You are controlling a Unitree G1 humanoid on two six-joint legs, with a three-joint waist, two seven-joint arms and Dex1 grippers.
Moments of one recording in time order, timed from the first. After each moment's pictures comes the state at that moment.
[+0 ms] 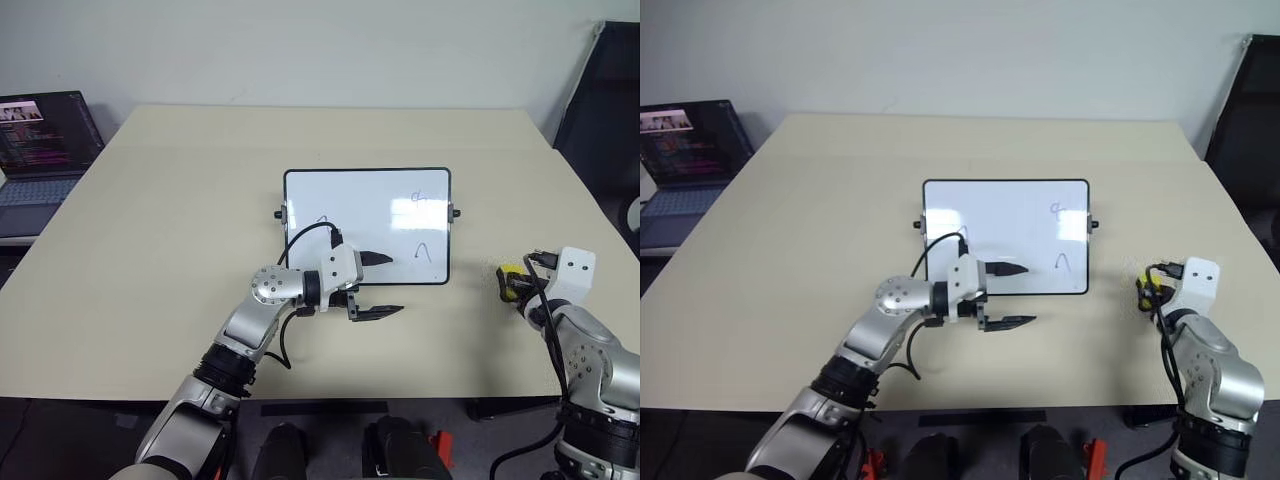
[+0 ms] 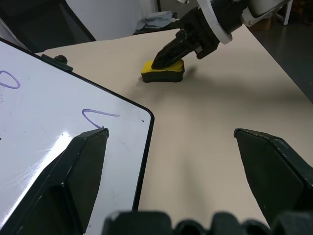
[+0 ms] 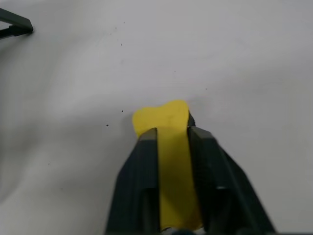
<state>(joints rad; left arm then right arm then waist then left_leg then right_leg) -0.53 0.30 -0.34 0.18 -0.15 -0.03 -1.01 -0.21 -0.29 -0.46 -0.30 0.34 0.97 0.05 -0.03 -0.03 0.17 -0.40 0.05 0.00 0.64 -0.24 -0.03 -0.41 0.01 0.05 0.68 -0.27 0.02</state>
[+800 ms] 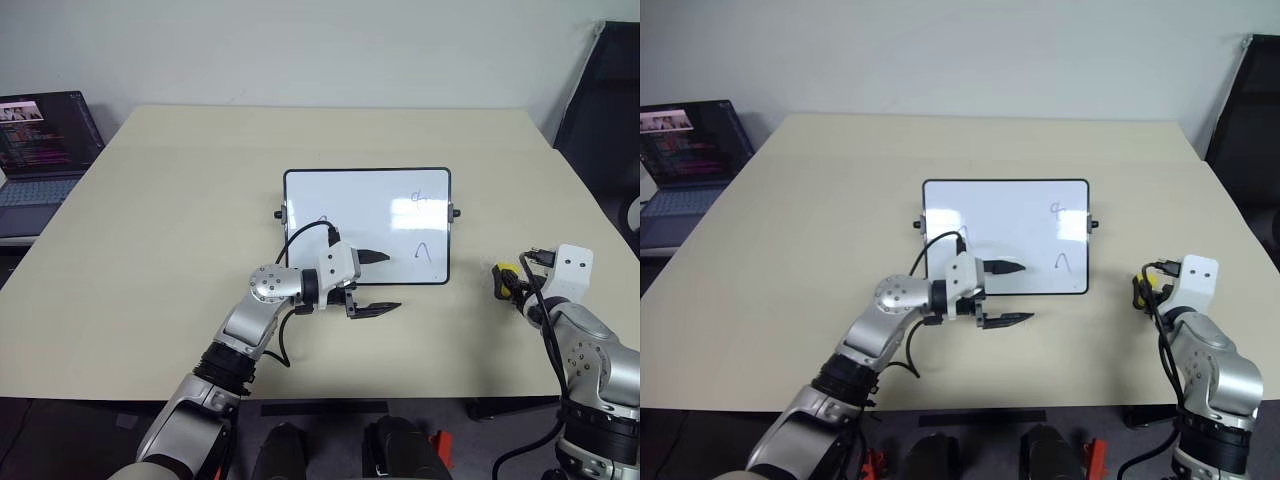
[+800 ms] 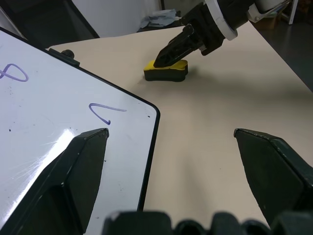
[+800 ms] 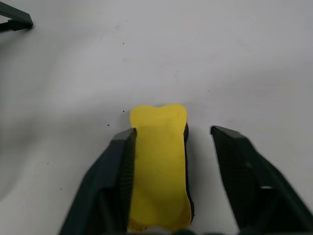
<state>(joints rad) -0.54 0.30 -0.32 0.20 -0.15 -0.04 -1.01 -0.21 -0.31 -0.43 -0.30 0.33 0.97 0.04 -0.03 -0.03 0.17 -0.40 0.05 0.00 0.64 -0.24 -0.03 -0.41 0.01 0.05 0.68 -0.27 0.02</state>
